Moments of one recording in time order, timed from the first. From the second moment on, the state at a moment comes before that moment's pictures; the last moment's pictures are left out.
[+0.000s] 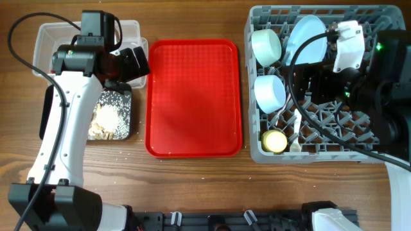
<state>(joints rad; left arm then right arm) -0.07 1.61 1.55 -1.08 0.01 -0.40 0.09 1.22 1.66 -1.16 -0.31 0.01</state>
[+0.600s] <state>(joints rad) -0.07 1.61 1.55 -1.08 0.01 -0.40 0.09 0.91 1.07 -0.45 -0.29 -0.08</state>
